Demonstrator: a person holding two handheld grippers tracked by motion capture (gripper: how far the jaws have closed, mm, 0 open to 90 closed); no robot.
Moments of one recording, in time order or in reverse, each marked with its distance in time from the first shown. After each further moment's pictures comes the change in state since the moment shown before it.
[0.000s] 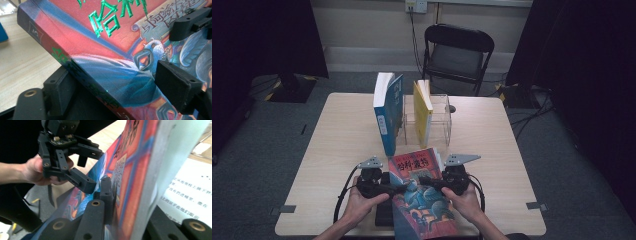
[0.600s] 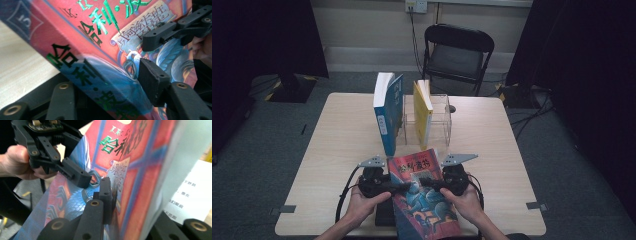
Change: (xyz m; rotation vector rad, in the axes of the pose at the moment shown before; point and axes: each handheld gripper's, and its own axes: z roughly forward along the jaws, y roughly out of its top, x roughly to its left) left arm -0.014 0.012 -0.004 -0.025 -0.086 0.006; right arm 0.009 0.008 -0.002 0.084 -0.072 -0.019
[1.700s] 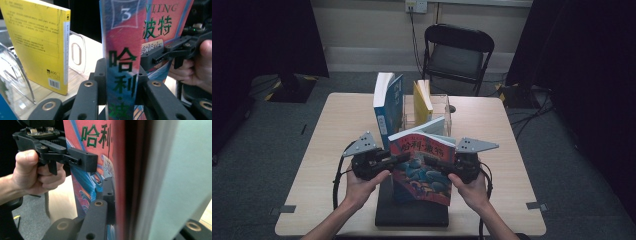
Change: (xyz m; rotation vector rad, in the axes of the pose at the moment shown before) left arm -0.045 0.066 -0.039 -0.275 0.085 0.259; right arm 0.013 0.044 -0.047 -0.261 -0.006 -0.085
